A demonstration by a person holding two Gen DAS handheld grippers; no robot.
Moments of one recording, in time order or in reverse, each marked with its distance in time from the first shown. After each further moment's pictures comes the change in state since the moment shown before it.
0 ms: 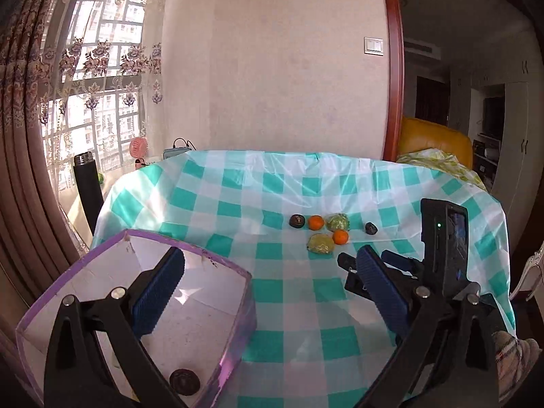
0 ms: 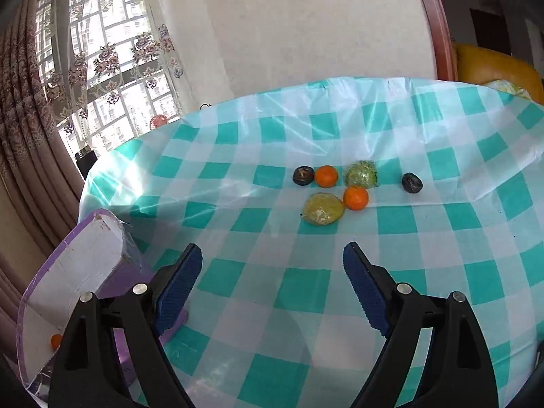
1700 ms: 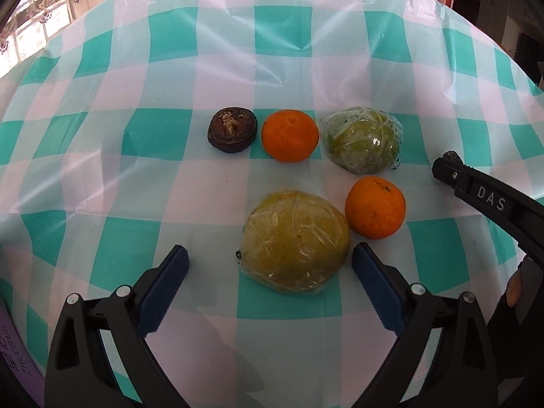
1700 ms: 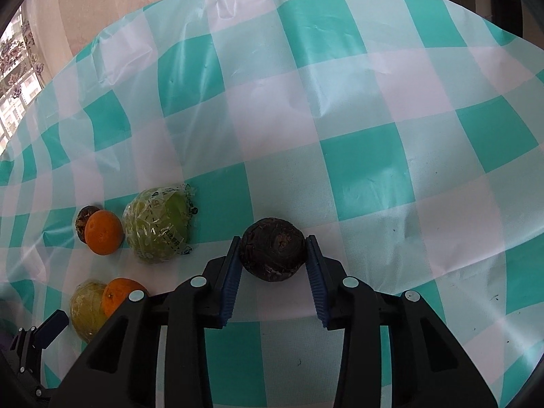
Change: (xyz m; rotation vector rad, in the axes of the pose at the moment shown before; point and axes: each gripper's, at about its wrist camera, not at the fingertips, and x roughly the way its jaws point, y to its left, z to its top) left arm 0.377 -0.071 -0.019 0.011 0.514 0.040; right arm 0.174 -0.135 0.087 0.146 0.170 -0.293
